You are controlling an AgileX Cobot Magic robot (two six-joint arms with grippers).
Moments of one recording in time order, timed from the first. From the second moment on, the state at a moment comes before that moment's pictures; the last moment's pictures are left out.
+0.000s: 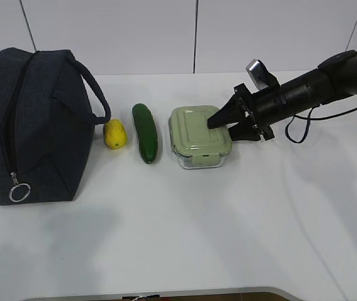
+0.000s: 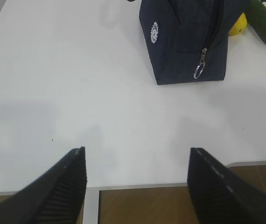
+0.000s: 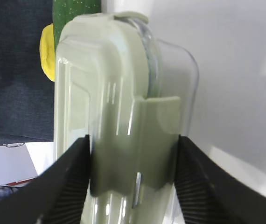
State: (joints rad) left arm -0.06 0.01 -0.50 0.03 1.11 -0.05; right arm 0.03 2.44 -1.86 1.11 1.21 -0.67
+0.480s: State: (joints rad) left arm -0.06 0.01 -0.50 0.03 1.11 -0.05; right arm 0.03 2.44 -1.86 1.12 1.22 -0.66
